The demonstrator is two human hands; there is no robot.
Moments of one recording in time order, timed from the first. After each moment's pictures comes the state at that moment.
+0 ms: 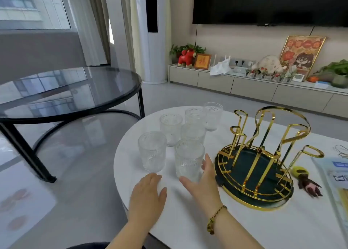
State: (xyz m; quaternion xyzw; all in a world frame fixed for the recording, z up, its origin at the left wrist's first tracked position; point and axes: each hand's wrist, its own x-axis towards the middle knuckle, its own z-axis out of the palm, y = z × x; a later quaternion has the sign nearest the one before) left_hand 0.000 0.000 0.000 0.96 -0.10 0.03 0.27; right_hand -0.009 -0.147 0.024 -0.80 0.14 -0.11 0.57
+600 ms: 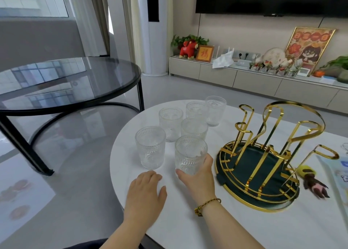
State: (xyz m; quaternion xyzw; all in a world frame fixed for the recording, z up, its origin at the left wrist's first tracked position) left_hand 0.009 -0.001 -0.006 0.96 -0.13 0.08 0.23; right_hand 0.015 -0.144 0.009 -0.80 0.14 -0.17 0.56
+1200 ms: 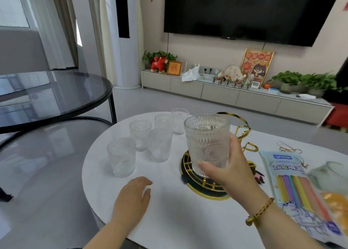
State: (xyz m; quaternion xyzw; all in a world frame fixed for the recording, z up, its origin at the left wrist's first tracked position) left_hand -0.018 -0.029 0.032 0.92 -0.20 0.05 0.34; right_hand -0.102 -0.221 0.154 -0.80 0.02 -0.22 0.56
